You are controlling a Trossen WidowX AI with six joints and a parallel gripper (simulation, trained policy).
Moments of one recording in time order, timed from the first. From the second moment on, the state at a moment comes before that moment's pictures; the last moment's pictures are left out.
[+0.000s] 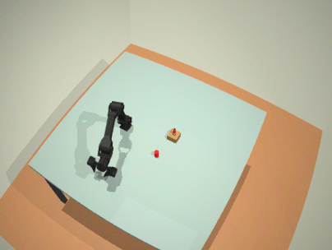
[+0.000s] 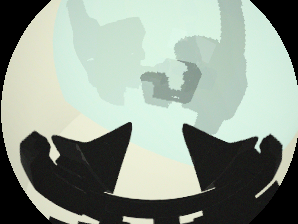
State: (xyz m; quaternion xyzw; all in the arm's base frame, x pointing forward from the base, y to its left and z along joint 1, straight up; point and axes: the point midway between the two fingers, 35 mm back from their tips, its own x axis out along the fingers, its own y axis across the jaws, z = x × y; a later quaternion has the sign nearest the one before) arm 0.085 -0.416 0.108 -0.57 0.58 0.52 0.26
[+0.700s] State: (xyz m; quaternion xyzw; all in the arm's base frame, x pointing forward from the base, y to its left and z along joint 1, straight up) arm 0.133 -0.401 0.107 -0.60 0.53 0.54 0.24
